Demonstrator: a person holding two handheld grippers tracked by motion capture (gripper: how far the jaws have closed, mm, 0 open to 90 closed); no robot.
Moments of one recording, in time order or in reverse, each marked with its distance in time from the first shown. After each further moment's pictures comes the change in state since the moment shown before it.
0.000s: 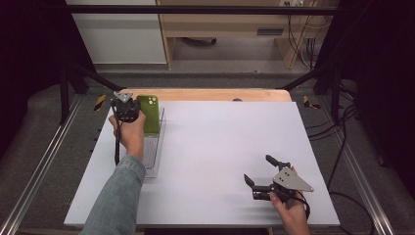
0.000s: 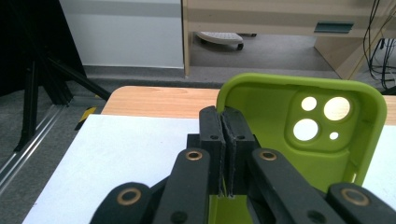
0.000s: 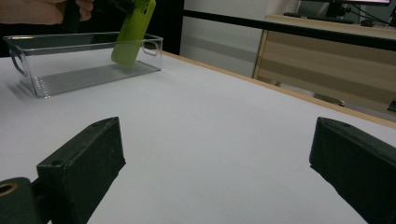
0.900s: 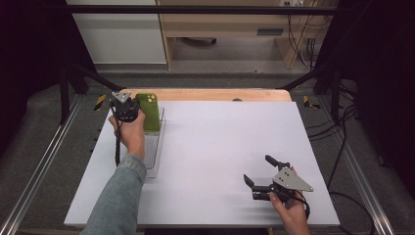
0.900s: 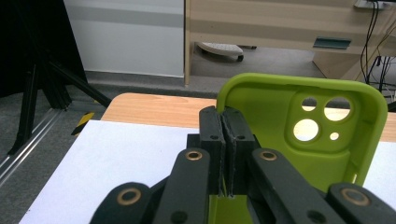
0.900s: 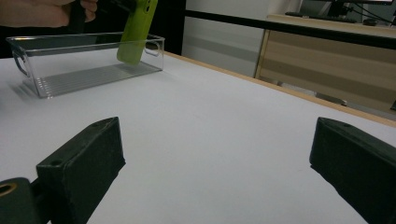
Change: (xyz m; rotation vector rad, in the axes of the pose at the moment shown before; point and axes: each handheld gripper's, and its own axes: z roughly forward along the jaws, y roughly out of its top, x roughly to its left) left arm 0.002 -0.001 0.002 -0.041 0.004 -0.031; right arm 0.000 0.000 0.000 -0.001 0.007 0.004
